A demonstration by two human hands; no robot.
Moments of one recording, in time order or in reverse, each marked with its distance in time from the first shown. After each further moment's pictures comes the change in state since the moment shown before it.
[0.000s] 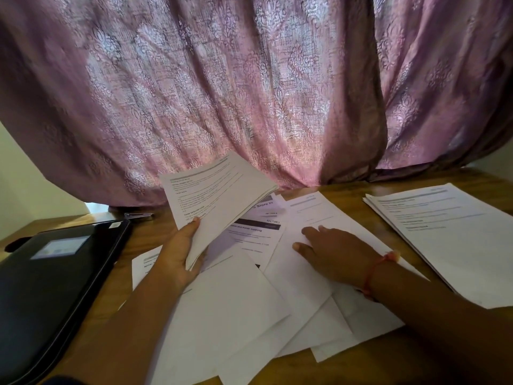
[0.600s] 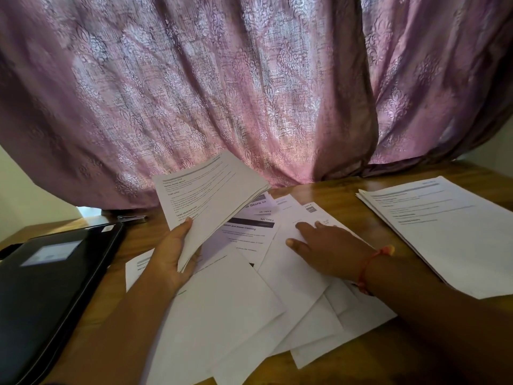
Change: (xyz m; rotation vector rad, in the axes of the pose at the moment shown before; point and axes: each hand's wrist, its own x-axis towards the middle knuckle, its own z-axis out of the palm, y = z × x) left_hand -0.005 0.003 0.001 0.003 -0.010 -0.026; right_hand 0.002 0.005 0.000 0.075 -0.024 -0.013
